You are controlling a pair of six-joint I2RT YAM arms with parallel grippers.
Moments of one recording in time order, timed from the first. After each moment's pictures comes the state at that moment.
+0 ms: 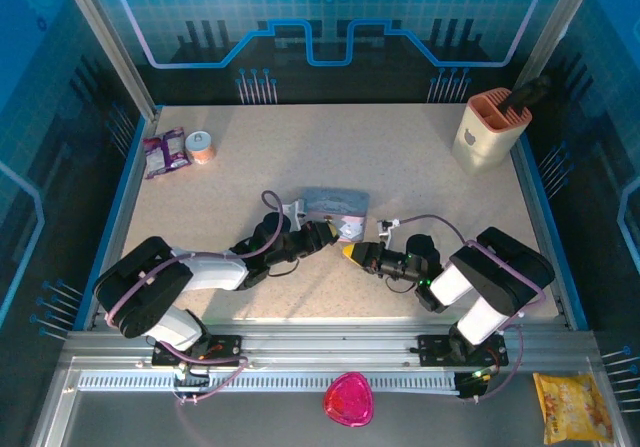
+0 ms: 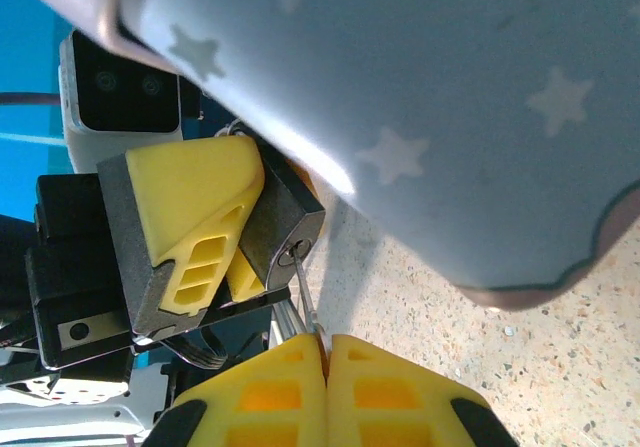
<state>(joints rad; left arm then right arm) -0.72 1.51 0.47 0.68 0.23 -1.12 0.59 1.63 0.14 1.28 -0.55 1.25</state>
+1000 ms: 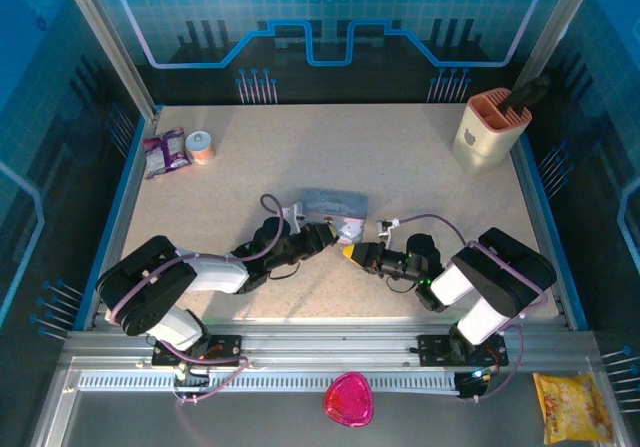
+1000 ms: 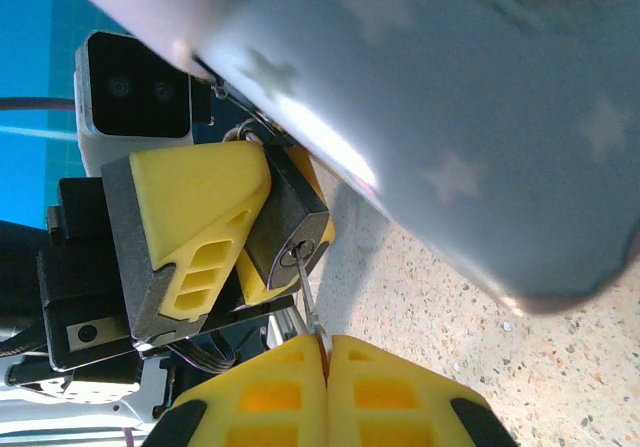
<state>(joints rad) -0.74 1.52 0.44 0.76 0.19 -1.17 0.58 1.62 0.15 1.26 -0.56 1.24</state>
